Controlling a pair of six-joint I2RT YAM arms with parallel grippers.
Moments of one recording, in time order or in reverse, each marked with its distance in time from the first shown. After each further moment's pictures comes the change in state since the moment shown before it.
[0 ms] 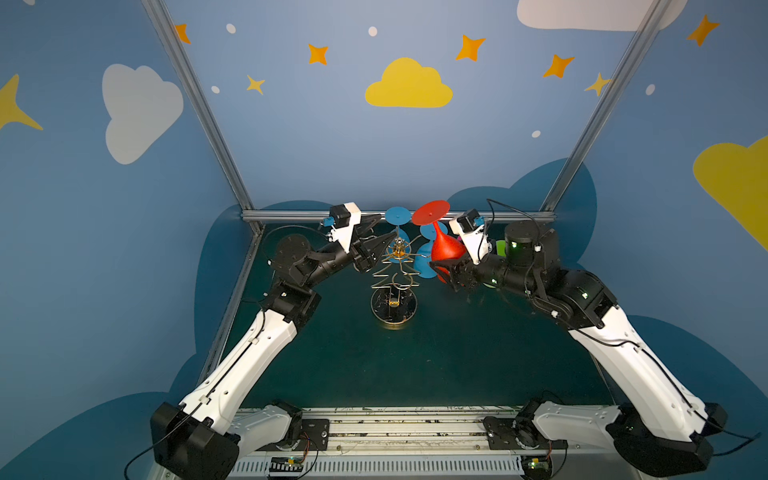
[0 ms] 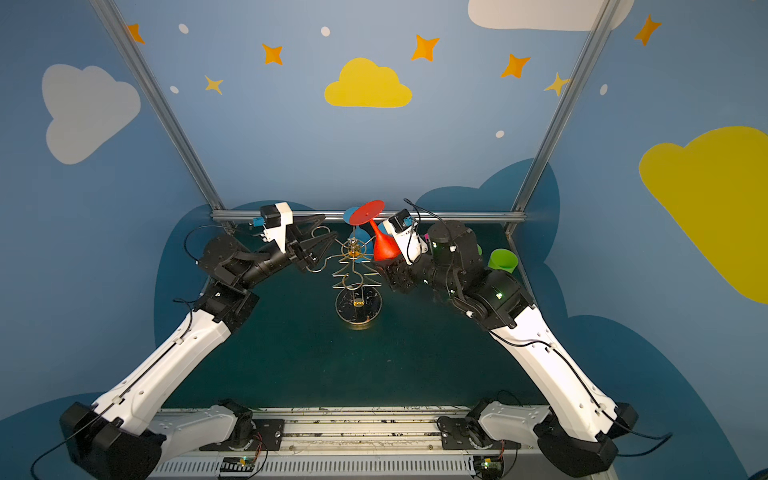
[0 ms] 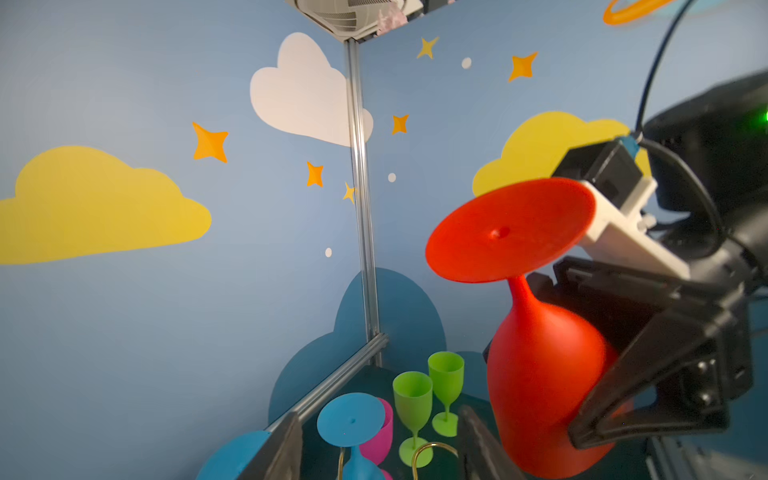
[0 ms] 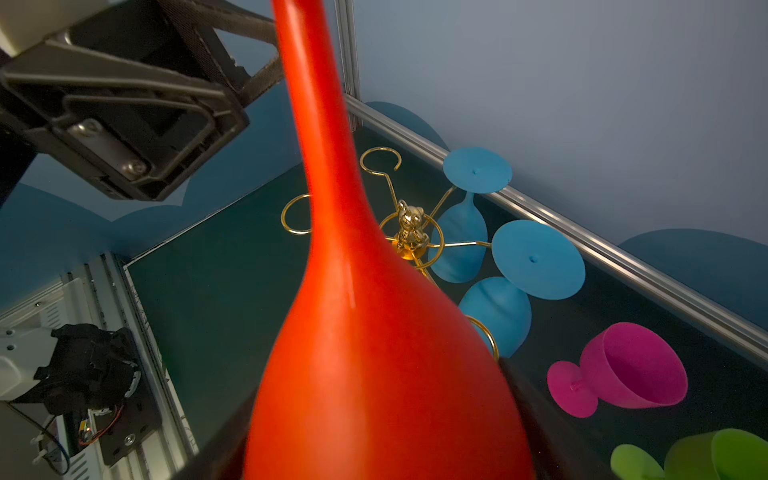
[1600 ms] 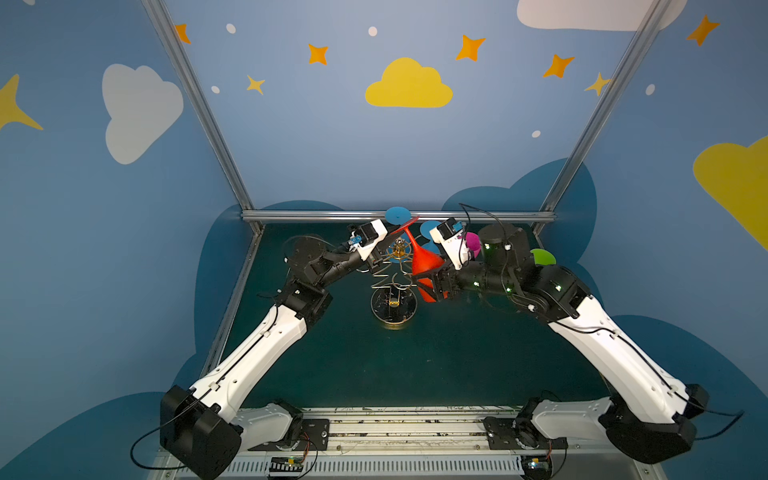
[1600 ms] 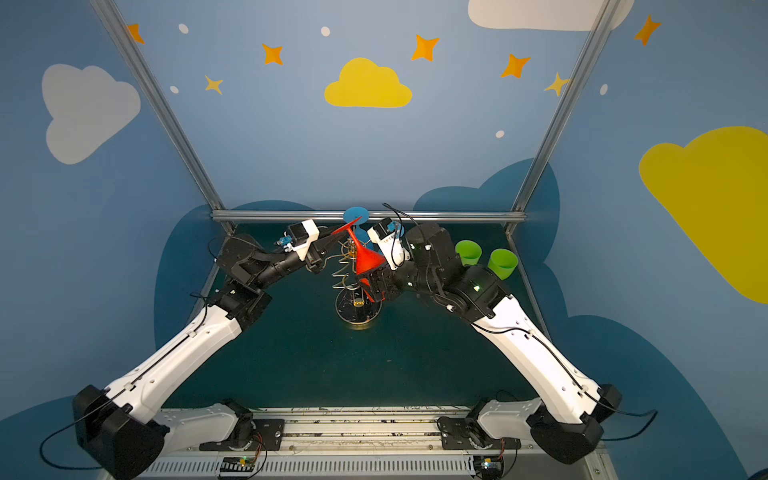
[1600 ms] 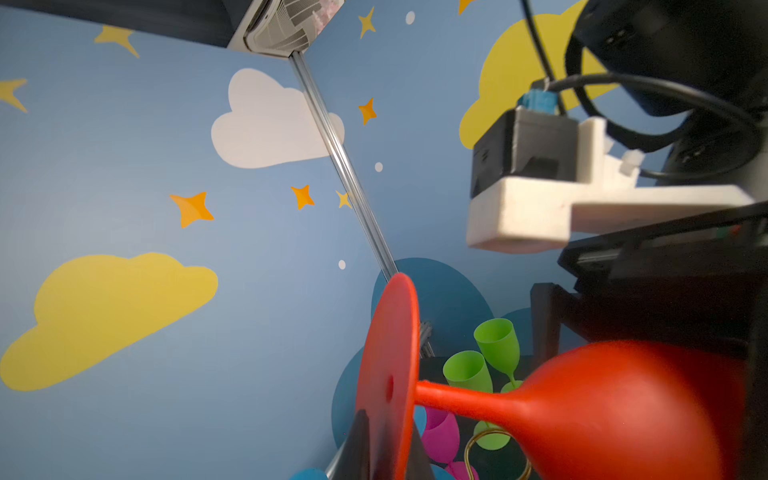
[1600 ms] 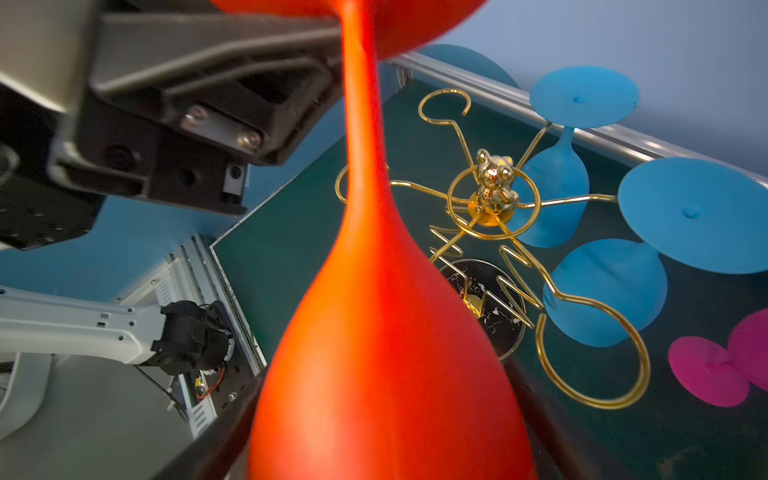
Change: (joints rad) left arm -0.066 0.052 0.010 -0.002 -0.055 0.280; right arm 0.038 0.044 -0.037 0.010 -0.126 0.159
